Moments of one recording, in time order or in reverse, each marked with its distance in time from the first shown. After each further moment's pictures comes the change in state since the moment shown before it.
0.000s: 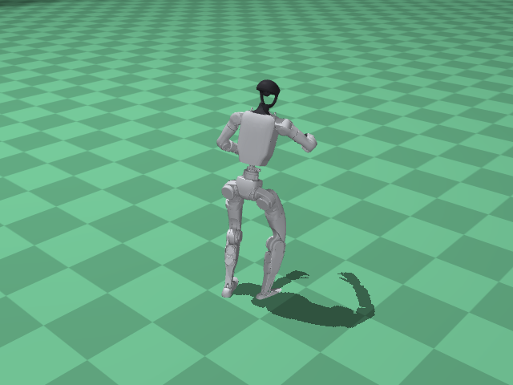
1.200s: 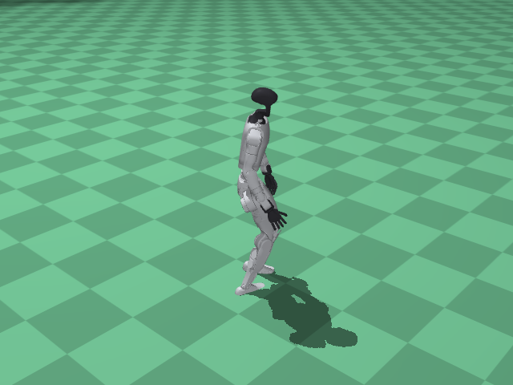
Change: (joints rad) left arm 0.090 -0.253 -0.005 1.024 0.027 0.119 -0.145; right arm 0.788 0.456 -0.416 0.664 0.226 0.053 -0.211; waist -0.195 0.129 0.042; left_leg -0.230 -0.203 -0.558 0.393 0.059 -0.049; right_leg 0.098 0.544 0.809 0.252 -0.066 -0.111
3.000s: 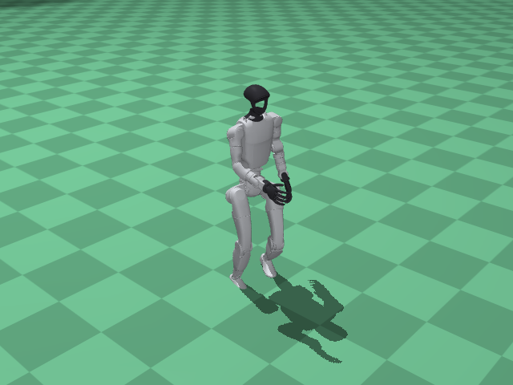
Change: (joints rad) left arm 0.103 -0.067 0.078 0.072 0.001 0.051 0.243; right arm -0.420 0.128 0.025 -0.304 0.102 -0.068 -0.441; waist 0.299 0.070 -0.022; left_leg 0.098 0.155 -0.022 0.279 -0.073 -0.089; right_leg 0.072 -0.162 -0.537 -0.145 0.007 0.045
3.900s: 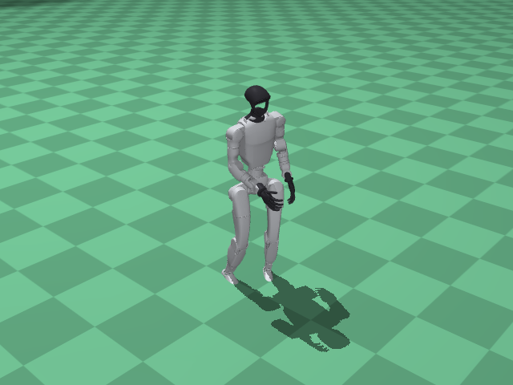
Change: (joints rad) left arm -0.002 -0.015 -0.065 -0.151 -0.052 -0.008 0.015; right arm 0.224 0.062 0.107 -0.134 0.108 -0.029 0.071; waist -0.029 -0.060 0.005; left_leg 0.110 -0.151 -0.042 -0.572 0.121 0.088; right_leg 0.049 -0.124 0.137 -0.059 -0.037 0.038
